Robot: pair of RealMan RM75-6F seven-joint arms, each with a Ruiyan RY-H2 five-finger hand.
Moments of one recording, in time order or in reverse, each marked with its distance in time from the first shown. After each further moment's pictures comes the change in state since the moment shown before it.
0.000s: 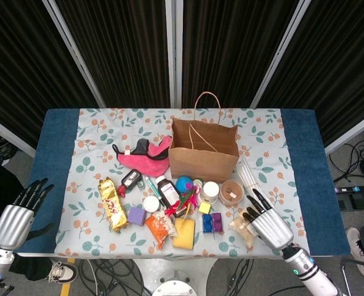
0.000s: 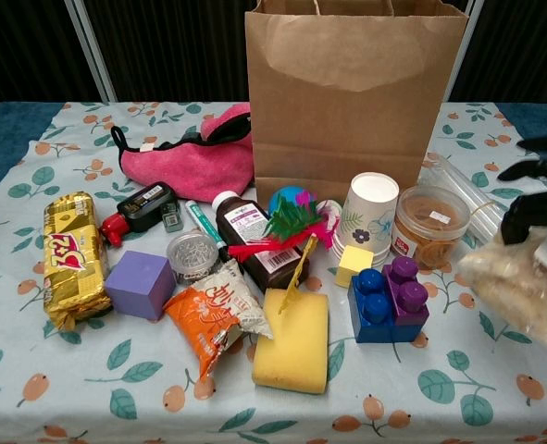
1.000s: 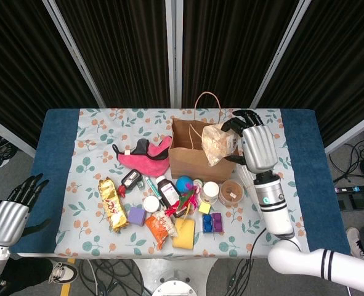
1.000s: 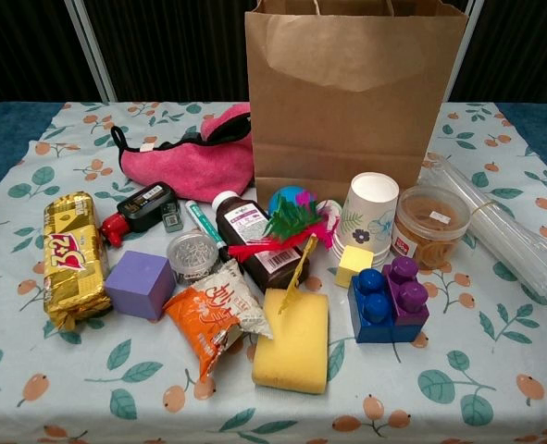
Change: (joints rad) left arm -0.013 0.022 -0.019 -0.002 -0.023 -0.010 -0.040; right arm 0.381 -0.056 0.576 -0.418 0.714 -0.176 -0.003
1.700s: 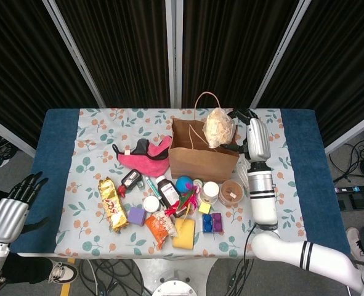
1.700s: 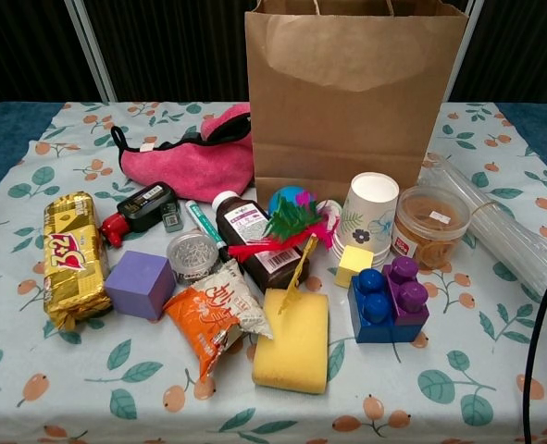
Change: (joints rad) left arm -0.014 -0.001 -0.003 0.023 -0.014 -0.026 -0.018; right arm 0.035 -0.109 0.084 0.090 0.195 0.009 0.224
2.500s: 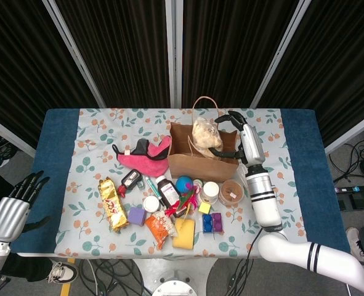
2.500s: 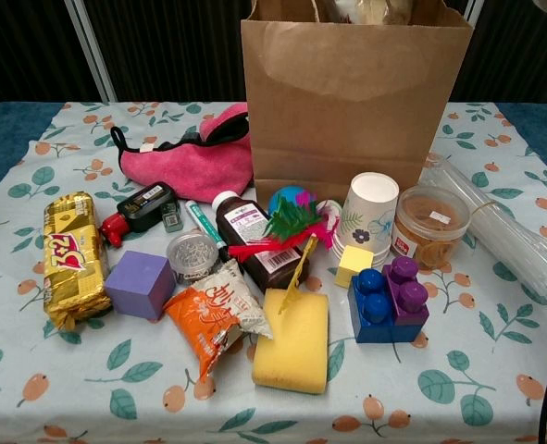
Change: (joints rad) left arm -0.006 0.004 0.001 -0.011 0.006 0.001 0.011; right arm -0.016 0.056 -0.045 -0.014 0.012 -0.140 0.159
